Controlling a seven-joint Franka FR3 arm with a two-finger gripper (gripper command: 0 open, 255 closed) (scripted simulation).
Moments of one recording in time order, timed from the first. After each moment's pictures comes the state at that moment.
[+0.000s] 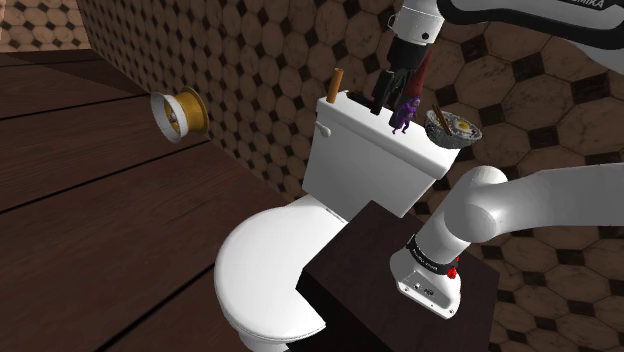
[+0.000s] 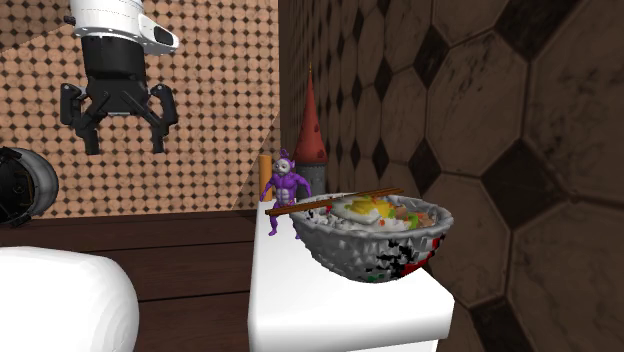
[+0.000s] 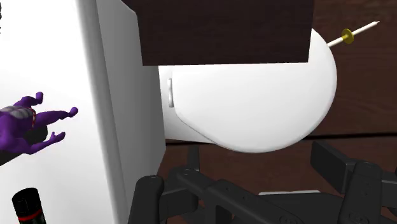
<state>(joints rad) -0.02 -0.81 0.04 -2.38 0.00 1.57 0.00</state>
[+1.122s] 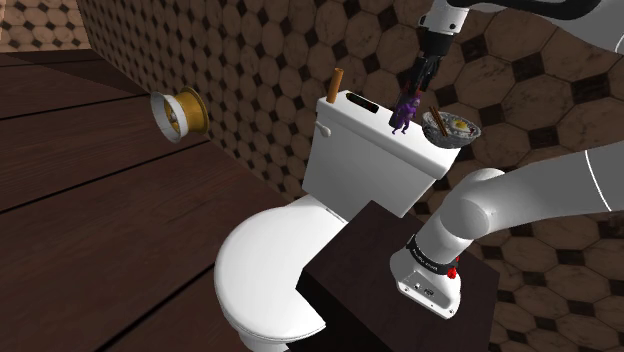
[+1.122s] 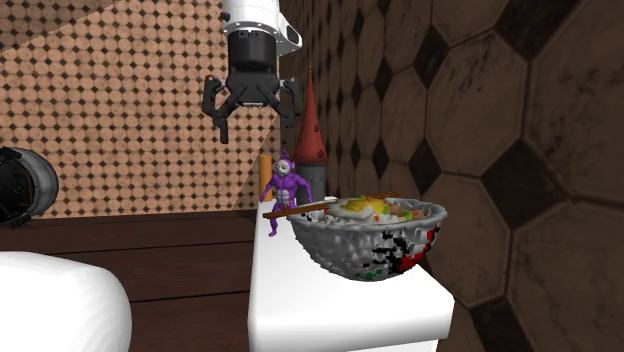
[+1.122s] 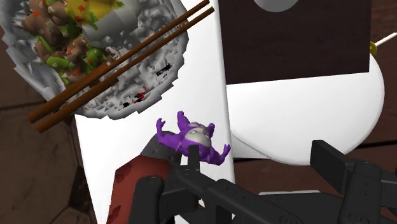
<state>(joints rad) -0.14 -0.62 -0.29 -2.18 -0.20 1.48 -0.32</state>
